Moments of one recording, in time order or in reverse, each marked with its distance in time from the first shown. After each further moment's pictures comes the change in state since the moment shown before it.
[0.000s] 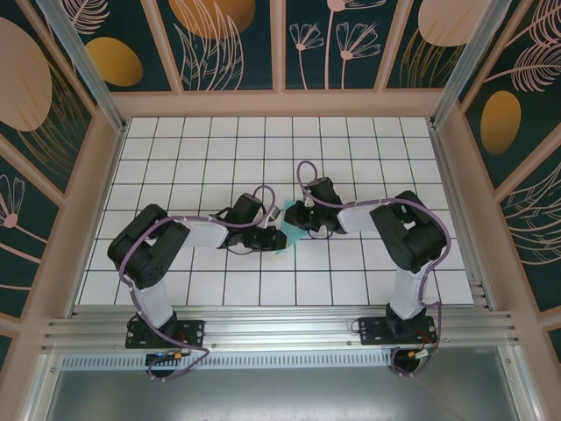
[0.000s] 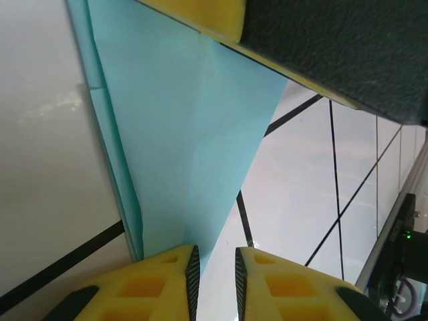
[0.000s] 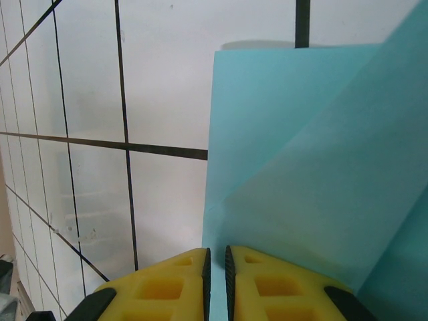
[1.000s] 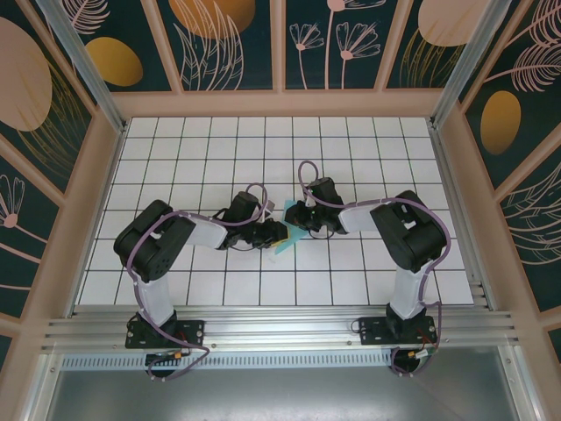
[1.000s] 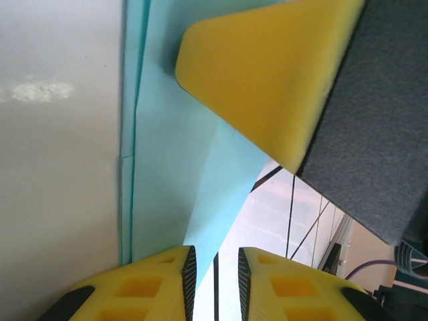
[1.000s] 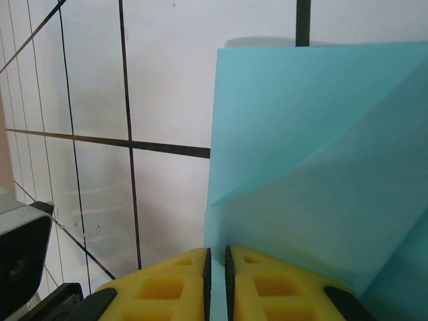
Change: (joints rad) left arm 0.040 0.060 -0.030 0.245 0.057 -0.295; right arm -0.010 0.001 -0.010 0.021 -0.028 0.000
